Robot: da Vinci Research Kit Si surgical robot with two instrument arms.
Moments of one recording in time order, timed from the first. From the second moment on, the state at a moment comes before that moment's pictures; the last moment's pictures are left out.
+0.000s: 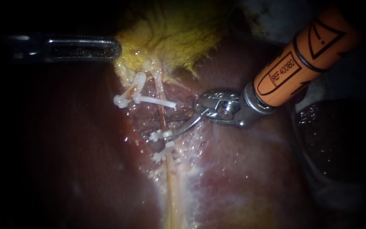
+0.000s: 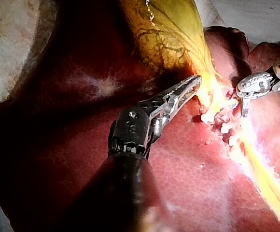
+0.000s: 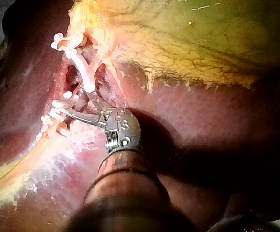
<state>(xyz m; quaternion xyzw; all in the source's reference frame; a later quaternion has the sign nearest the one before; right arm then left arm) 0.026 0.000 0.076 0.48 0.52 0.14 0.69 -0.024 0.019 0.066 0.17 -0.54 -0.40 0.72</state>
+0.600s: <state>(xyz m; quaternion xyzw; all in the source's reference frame) 0.027 0.000 0.073 0.51 0.56 0.14 0.64 -0.024 0.019 0.066 0.17 -0.54 -0.40 0.72</state>
